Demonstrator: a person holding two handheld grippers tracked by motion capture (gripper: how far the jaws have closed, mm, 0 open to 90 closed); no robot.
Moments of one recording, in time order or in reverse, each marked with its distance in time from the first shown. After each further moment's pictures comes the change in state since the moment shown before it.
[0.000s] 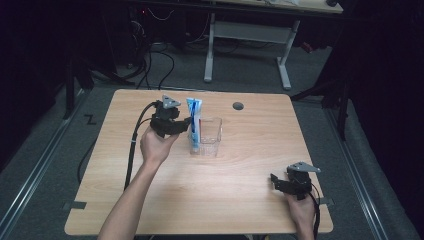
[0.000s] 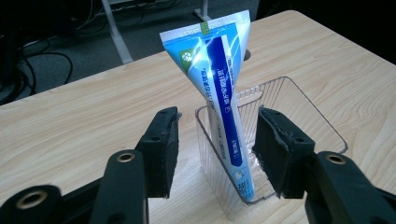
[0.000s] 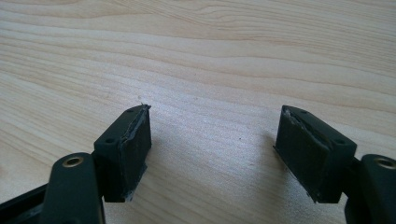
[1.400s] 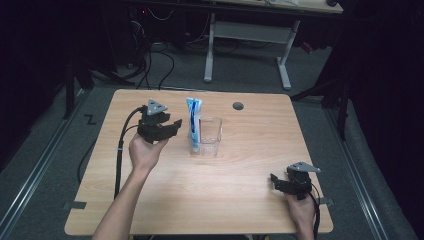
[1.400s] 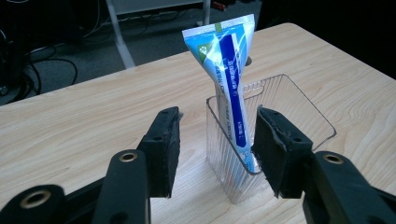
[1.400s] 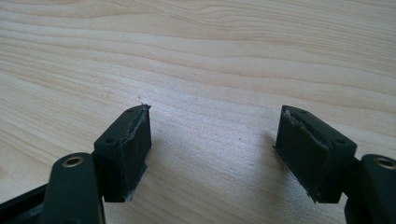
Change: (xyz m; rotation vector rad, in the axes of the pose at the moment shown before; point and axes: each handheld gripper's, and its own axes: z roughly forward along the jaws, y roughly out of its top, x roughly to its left) left arm 0.010 -0.016 -0.033 -0.055 0.001 -0.028; right arm 0.000 0.000 0.000 0.000 0.000 0.000
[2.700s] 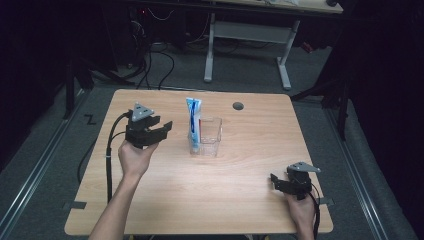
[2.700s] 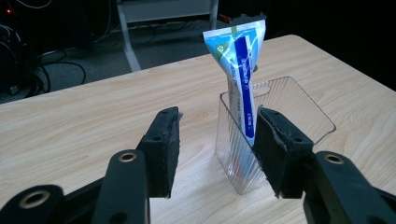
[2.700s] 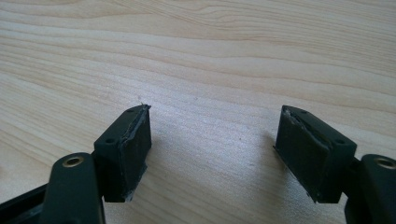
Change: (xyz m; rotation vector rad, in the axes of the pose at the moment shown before) left arm 0.011 -0.014 -0.027 -0.050 0.019 -0.040; right arm 0.000 0.000 0.000 0.000 0.000 0.000
